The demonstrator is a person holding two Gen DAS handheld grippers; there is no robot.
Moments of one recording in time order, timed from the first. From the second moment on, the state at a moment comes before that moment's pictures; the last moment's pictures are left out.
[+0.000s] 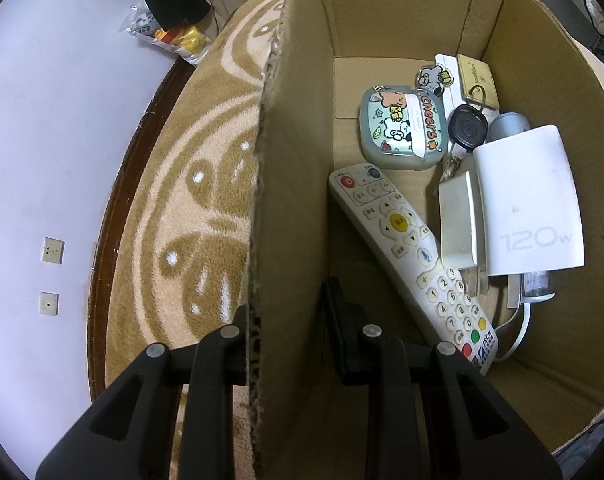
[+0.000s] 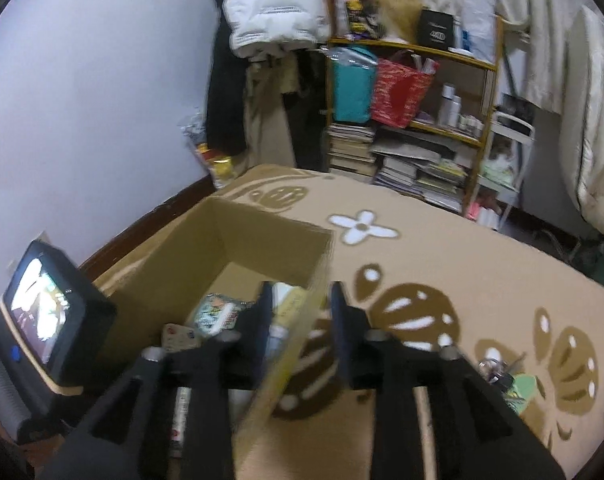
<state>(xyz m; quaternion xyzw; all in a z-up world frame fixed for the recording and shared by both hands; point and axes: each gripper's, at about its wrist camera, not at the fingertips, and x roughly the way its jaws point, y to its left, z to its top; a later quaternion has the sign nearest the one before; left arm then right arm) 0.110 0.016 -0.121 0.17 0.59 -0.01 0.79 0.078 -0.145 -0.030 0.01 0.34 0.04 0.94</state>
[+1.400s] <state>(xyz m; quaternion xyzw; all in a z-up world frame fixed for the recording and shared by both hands) 0.110 0.010 -0.124 0.18 0.60 0.00 0.78 0.086 -0.345 -0.152 0.19 0.44 -0.14 0.87</state>
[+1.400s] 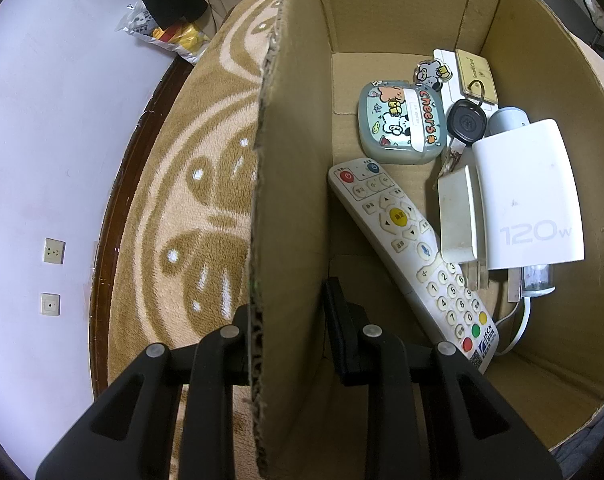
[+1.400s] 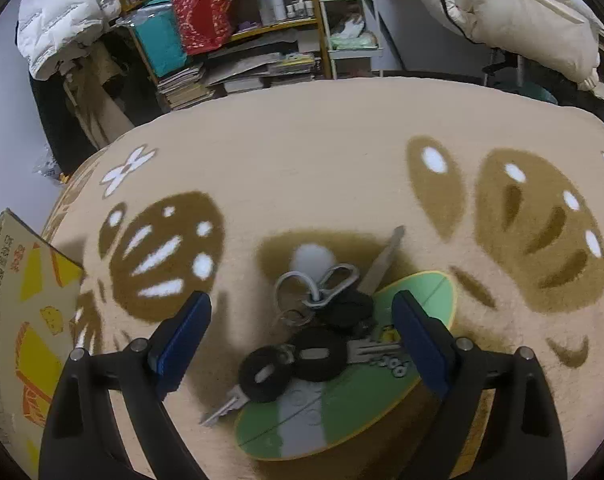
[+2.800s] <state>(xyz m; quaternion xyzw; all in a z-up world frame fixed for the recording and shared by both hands) 0.110 0.010 -0.124 0.18 0.60 -0.01 0.78 0.085 -0.224 -0.047 0.11 0.31 -0.04 0.94</state>
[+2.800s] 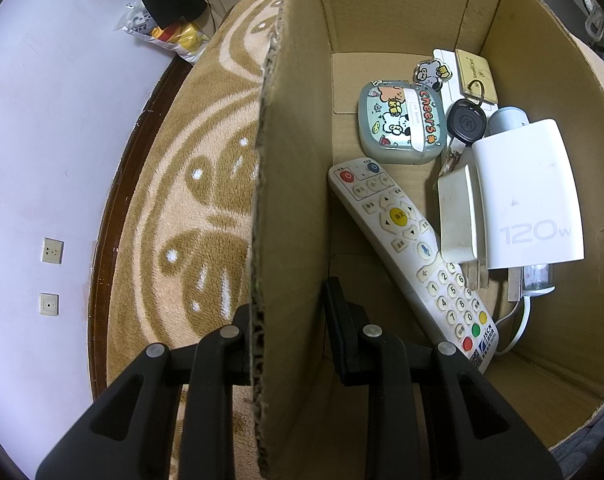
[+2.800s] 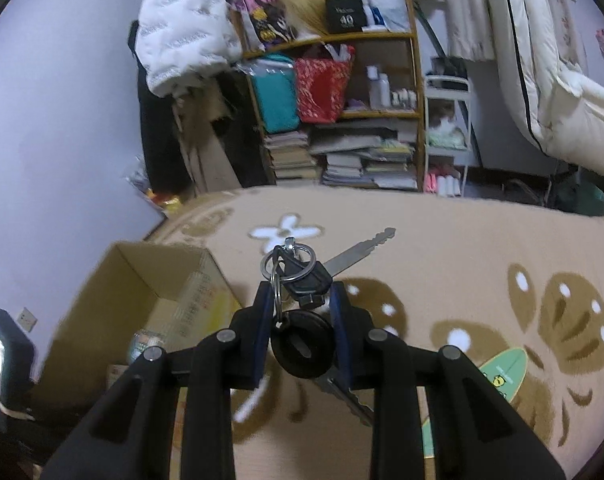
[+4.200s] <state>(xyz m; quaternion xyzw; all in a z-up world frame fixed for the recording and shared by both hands) 0.110 0.012 -0.125 0.17 0.60 -0.01 0.78 0.073 -0.147 -0.038 0.10 0.33 0.08 0.93</state>
